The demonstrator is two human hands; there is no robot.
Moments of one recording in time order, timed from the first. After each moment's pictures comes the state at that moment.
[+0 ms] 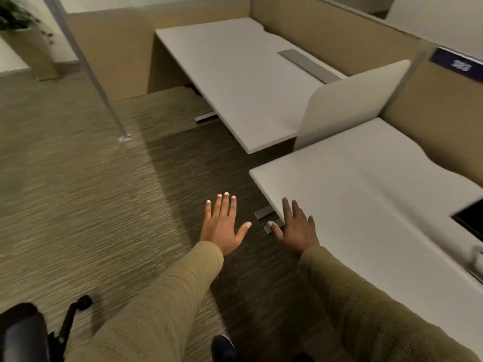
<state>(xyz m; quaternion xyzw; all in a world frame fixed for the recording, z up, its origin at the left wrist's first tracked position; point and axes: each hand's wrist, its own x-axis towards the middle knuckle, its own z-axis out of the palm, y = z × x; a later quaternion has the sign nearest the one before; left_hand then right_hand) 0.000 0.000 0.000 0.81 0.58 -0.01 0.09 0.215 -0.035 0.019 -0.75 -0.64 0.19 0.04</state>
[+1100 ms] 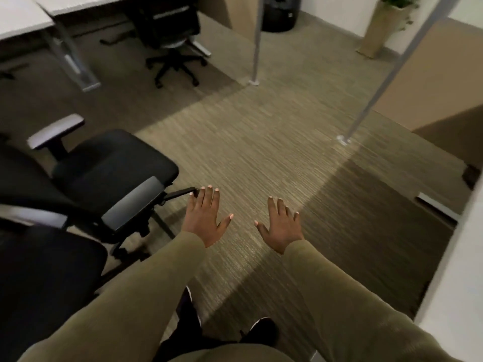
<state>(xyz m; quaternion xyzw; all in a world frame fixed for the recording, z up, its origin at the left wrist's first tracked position) -0.208 0.014 -0.025 0.28 0.96 0.00 0.09 -0.109 0.227 -0.012 -0.16 -0.96 0.17 -0.15</state>
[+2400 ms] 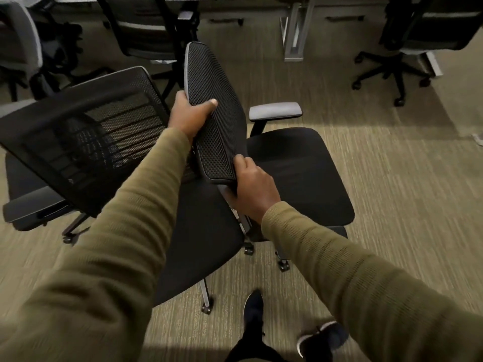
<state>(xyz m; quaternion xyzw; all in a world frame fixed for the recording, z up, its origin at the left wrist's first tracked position) -0.492 -0.517 0.120 -0.31 0.73 0.60 -0.12 -0.439 -0.316 0.069 0.34 -0.90 0.27 -0.05</state>
